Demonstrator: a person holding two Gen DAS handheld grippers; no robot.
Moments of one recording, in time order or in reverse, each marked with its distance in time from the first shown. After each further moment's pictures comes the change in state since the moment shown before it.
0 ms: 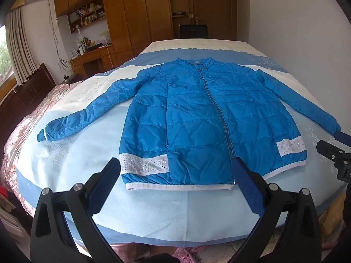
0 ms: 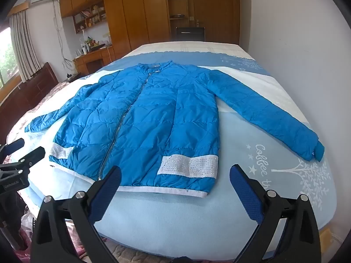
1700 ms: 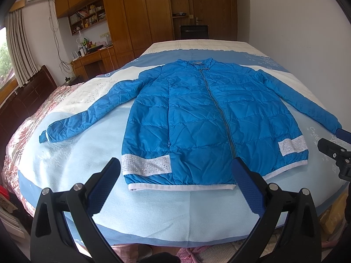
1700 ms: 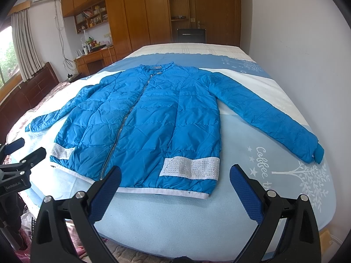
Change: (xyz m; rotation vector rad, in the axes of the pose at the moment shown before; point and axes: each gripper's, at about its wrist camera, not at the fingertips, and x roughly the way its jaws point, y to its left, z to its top) left arm -0.001 -0.001 -0.001 0.002 -0.004 0.008; right arm 0.001 0.001 0.000 -0.002 -0.006 0.001
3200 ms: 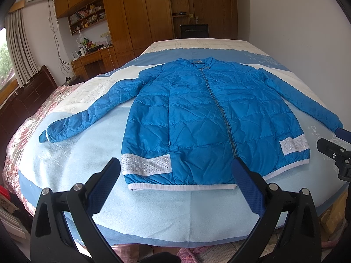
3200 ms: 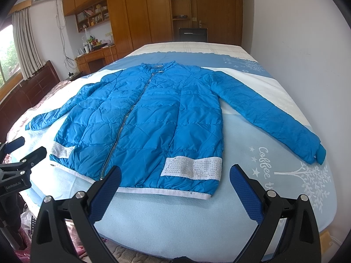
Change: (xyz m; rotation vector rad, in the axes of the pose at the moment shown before) left arm 0.000 -0.001 -0.001 0.002 0.001 0.003; right arm 0.002 0.003 0.001 -0.002 0.001 0.000
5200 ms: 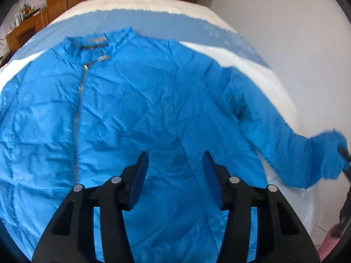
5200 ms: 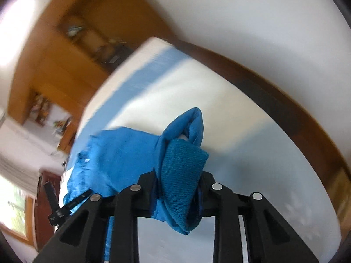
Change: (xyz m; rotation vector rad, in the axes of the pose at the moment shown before) left arm 0.279 -0.159 0.185 -0.005 0.285 -0.413; right arm 0.094 -0.329 0.125 0.599 -0.010 0.093
